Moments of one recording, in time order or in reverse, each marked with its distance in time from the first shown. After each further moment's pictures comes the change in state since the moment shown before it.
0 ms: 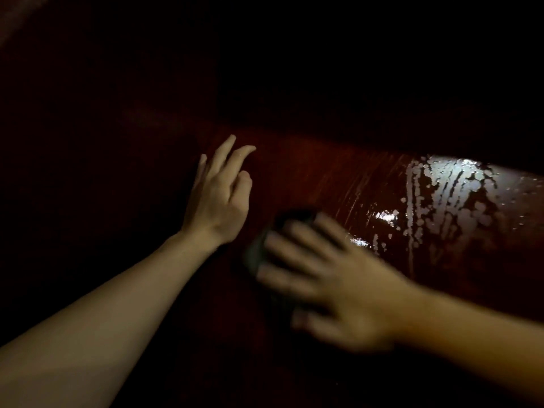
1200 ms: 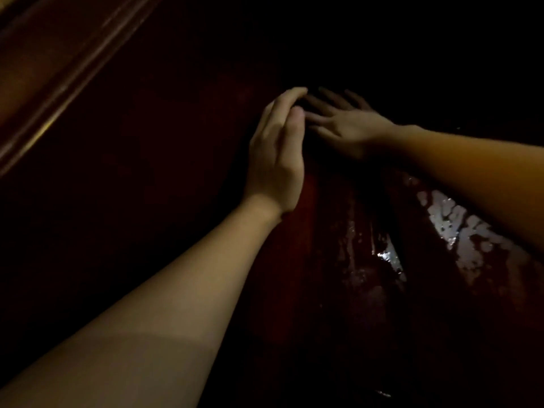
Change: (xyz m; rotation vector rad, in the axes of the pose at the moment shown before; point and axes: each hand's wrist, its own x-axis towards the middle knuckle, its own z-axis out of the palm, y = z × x) left_hand 0.015 0.021 -0.032 -0.404 0.280 0.153; right_hand 0.198 0.128 -0.040 0.041 0.048 0.341
